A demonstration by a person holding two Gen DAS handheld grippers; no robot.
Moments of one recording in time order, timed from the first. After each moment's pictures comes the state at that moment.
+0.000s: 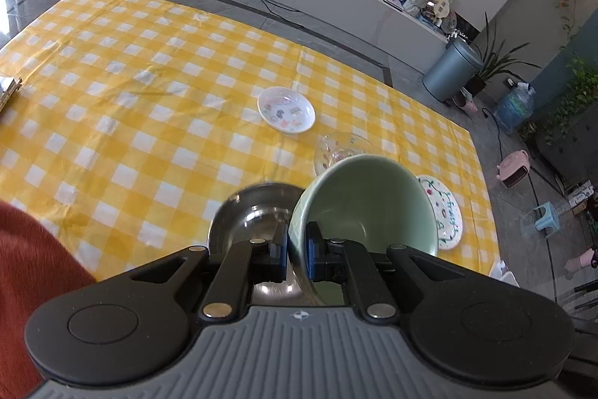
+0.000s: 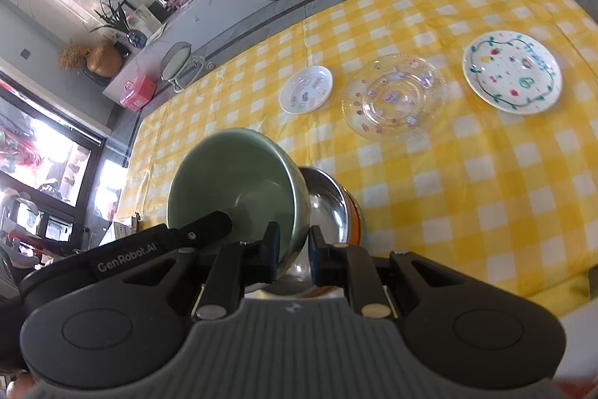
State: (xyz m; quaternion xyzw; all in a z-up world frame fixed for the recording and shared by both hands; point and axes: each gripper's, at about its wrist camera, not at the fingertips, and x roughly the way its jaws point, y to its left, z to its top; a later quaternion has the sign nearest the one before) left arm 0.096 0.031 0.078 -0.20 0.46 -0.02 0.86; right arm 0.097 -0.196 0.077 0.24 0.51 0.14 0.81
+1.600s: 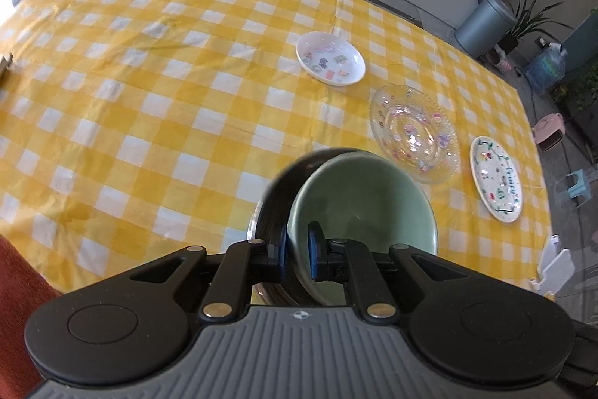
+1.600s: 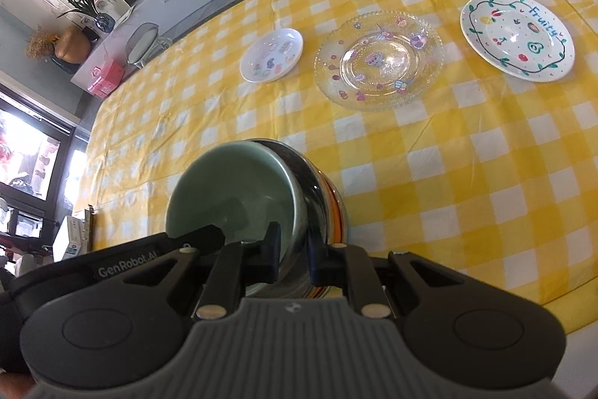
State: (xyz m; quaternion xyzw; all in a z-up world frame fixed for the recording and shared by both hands) left arm 0.132 0.046 0.013 -0.16 0.53 0.01 0.83; right arm 0.123 -0.169 0.010 0.20 0.55 0.10 0.81
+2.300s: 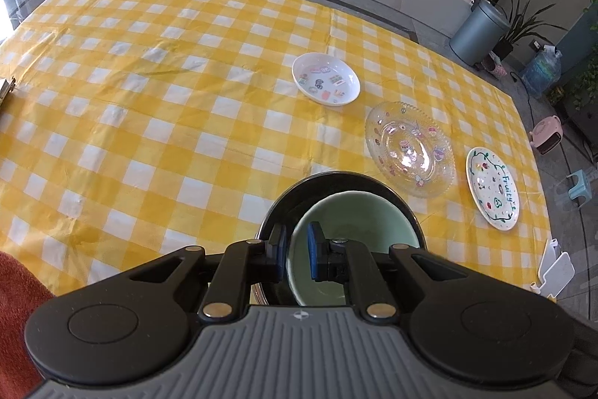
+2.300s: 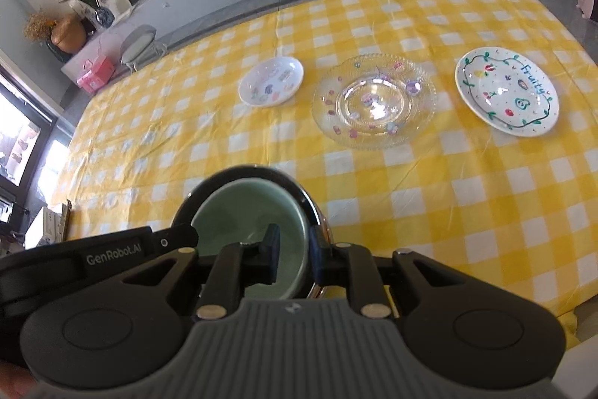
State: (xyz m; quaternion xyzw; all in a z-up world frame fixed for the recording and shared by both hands) left arm 0.133 0.047 0.026 -0.15 0.51 0.00 0.85; right arm 0.120 -0.162 0.031 0.14 0.51 0.09 0.85
